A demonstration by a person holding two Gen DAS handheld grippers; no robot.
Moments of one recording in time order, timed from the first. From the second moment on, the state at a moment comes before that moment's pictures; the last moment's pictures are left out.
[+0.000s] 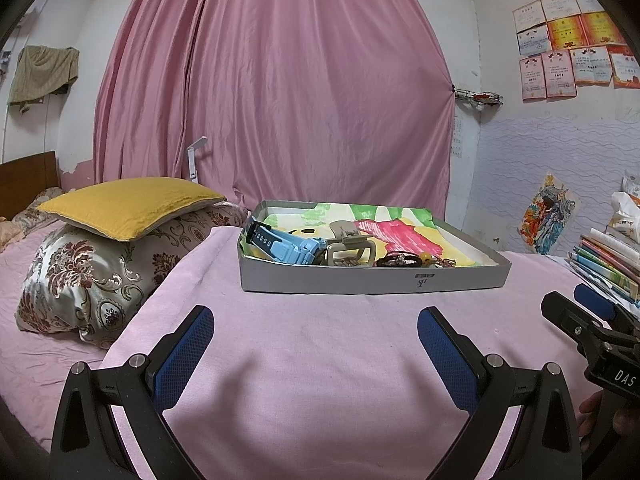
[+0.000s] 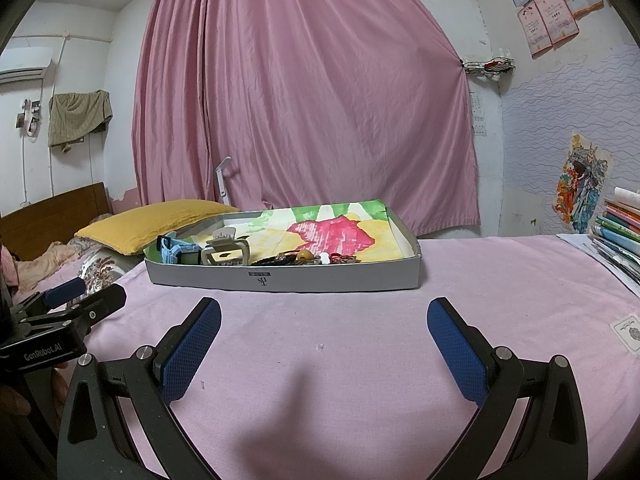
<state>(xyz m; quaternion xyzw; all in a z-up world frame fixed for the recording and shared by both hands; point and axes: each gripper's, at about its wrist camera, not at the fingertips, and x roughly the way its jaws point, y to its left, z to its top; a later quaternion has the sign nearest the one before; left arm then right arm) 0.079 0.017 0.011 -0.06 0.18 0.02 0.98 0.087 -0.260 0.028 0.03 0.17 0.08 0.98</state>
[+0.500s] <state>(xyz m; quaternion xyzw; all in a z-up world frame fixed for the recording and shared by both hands) 0.082 0.014 0.009 -0.05 0.18 0.02 0.98 0.087 -0.259 0.027 0.03 0.17 0.08 0.98</state>
